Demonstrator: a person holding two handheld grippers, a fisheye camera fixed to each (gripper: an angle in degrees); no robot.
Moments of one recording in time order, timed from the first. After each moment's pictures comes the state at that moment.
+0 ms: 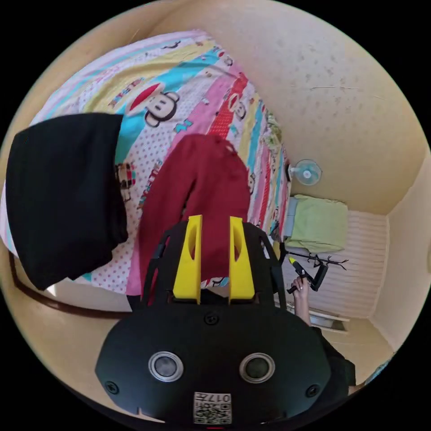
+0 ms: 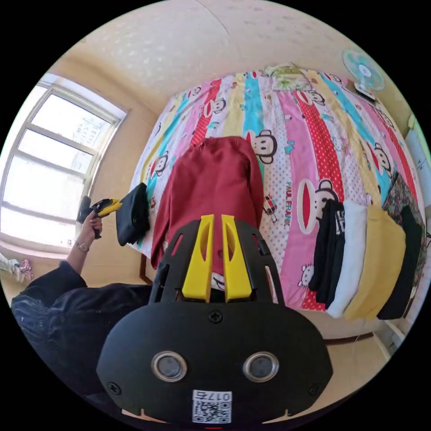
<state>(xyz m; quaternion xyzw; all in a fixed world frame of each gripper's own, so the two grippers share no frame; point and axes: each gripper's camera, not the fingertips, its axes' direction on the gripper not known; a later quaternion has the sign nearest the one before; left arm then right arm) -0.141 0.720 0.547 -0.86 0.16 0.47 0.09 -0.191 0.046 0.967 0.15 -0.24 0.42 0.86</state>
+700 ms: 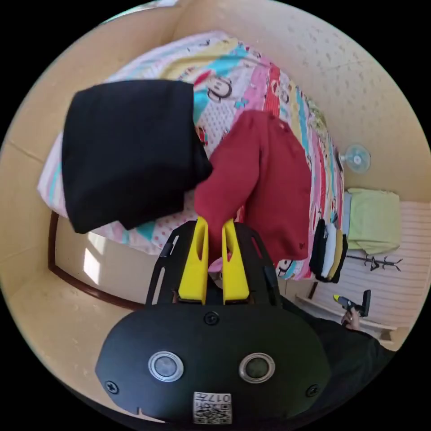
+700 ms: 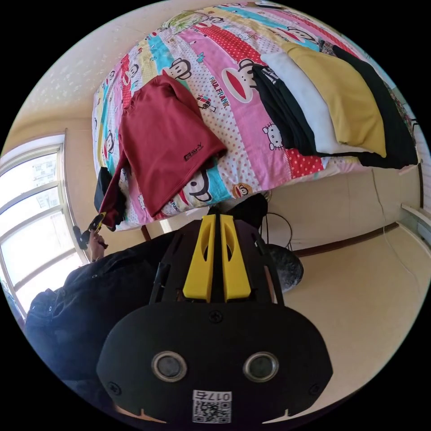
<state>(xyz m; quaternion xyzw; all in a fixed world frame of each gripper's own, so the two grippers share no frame) -0.065 0.683 0.712 -0.75 0.21 0.60 0.20 -0.147 0.208 0.984 -0.02 -0.31 0.56 0.77</state>
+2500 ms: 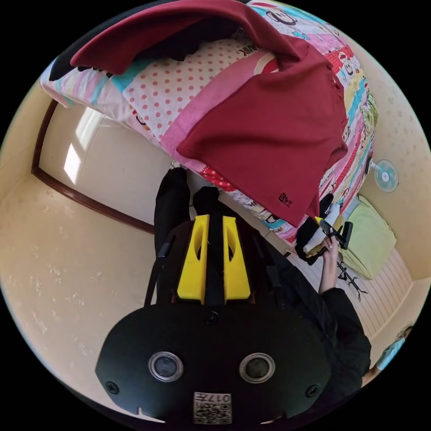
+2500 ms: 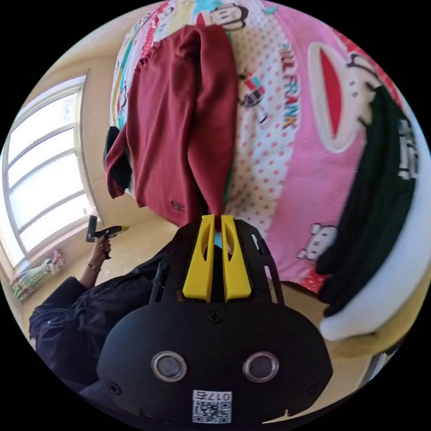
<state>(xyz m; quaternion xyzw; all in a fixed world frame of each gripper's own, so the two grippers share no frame) -0.154 0.666 0.778 -0.81 -0.08 0.58 0.08 0.214 0.261 1.097 -0.07 -0.41 0.36 0.84</state>
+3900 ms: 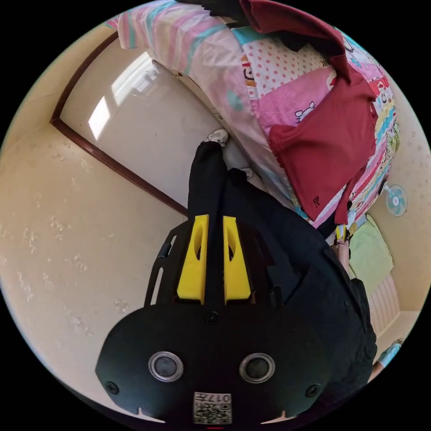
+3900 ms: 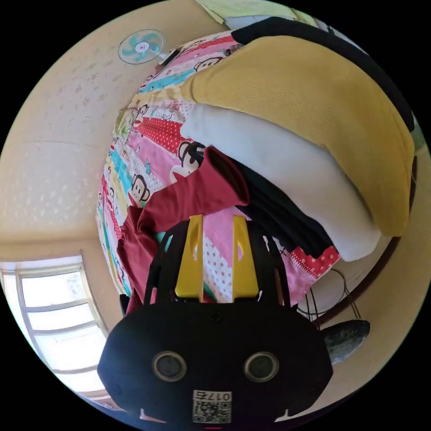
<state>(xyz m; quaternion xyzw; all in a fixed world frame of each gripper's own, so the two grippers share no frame) -0.195 0.528 0.861 -0.79 -0.18 0.58 0.10 0.087 0.348 1.062 0.17 -0.22 0.76 0.58</state>
